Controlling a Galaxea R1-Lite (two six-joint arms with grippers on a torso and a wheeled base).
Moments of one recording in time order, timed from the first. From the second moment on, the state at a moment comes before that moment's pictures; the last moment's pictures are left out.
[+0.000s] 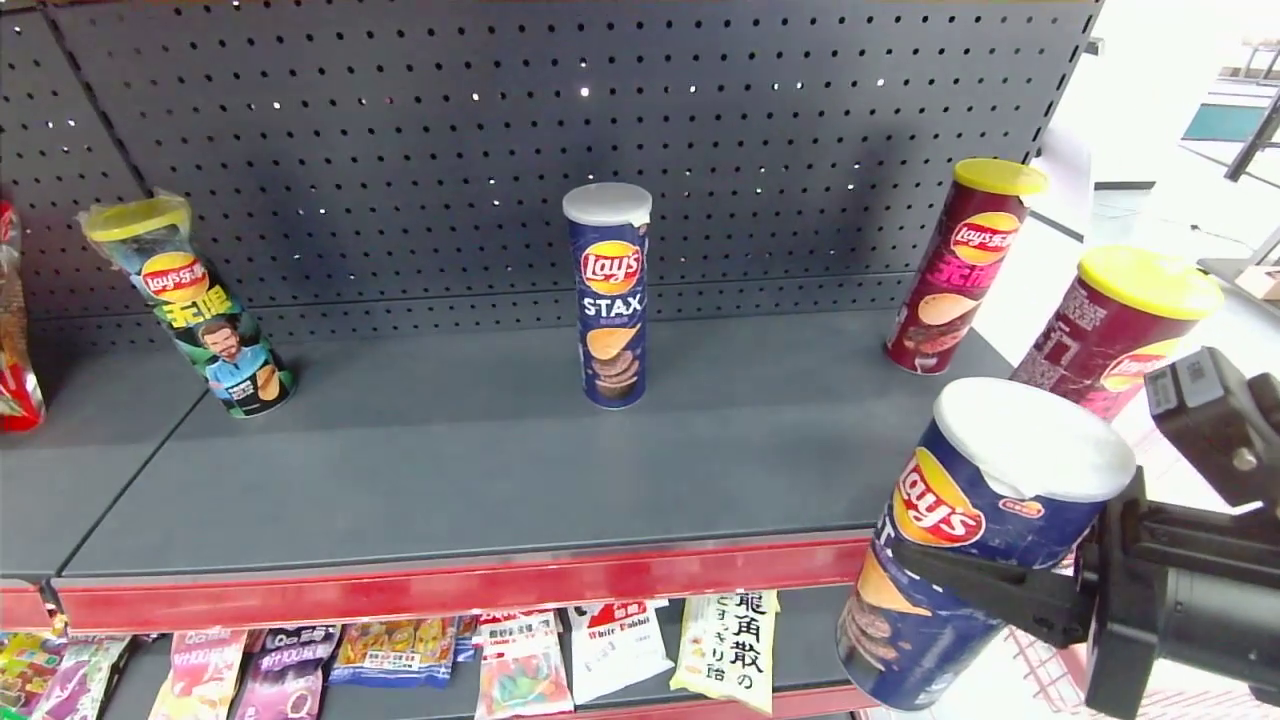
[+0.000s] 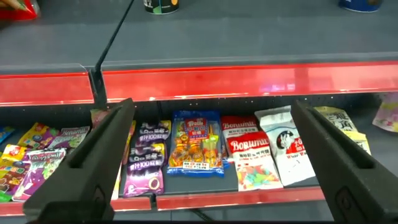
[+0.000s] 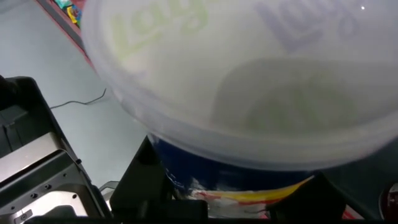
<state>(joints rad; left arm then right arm) 0.00 0.00 0.00 0.00 0.03 0.00 0.64 1.18 -0.50 -0.40 0.22 -0.10</state>
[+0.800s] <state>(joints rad) 0.00 0.00 0.00 0.00 0.02 0.04 0.64 1.10 -0.42 -0.40 0.22 -0.11</state>
